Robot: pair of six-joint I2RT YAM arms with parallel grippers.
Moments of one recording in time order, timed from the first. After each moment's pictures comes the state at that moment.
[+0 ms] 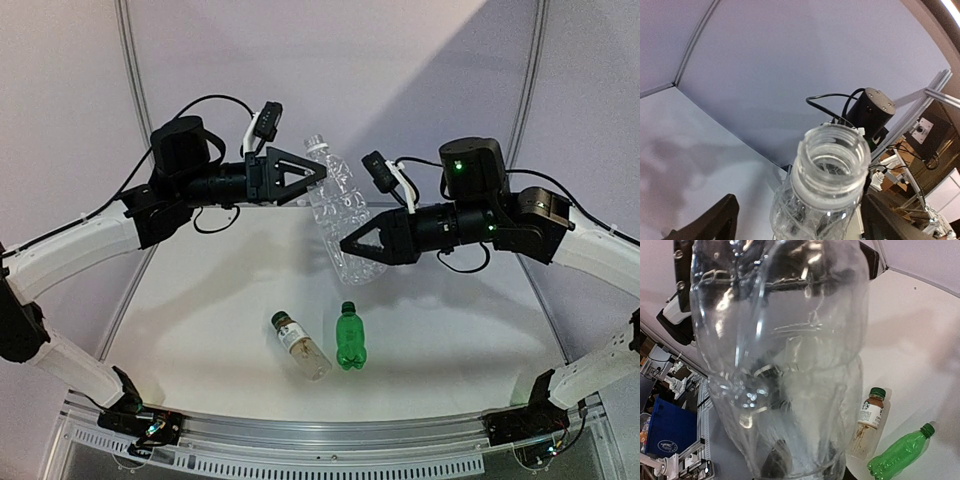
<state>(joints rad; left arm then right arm) -0.75 1.41 1.29 0.15 0.70 -0.73 0.98 1.33 1.36 -0.43 -0.38 0.45</state>
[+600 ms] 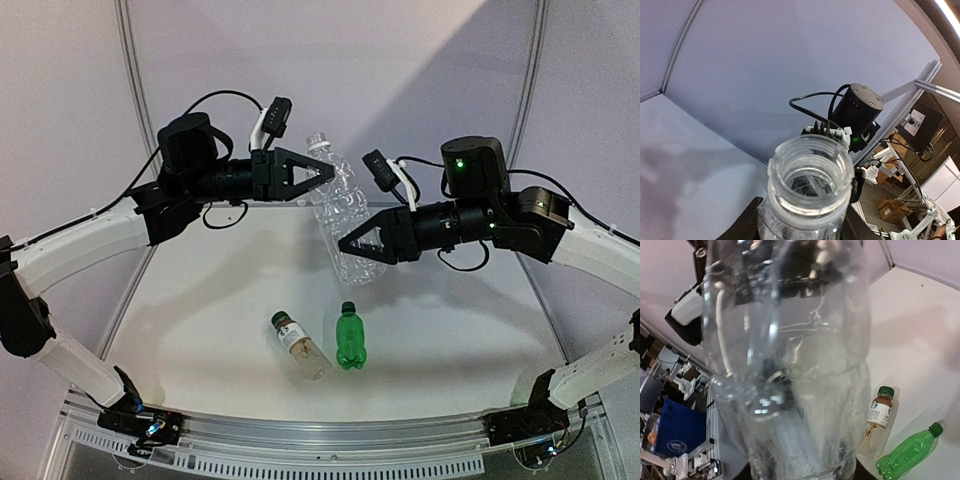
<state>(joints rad) -0.77 1.46 1.33 0.22 0.76 -0.73 0.97 1.33 1.36 -0.41 -0.44 0.48</state>
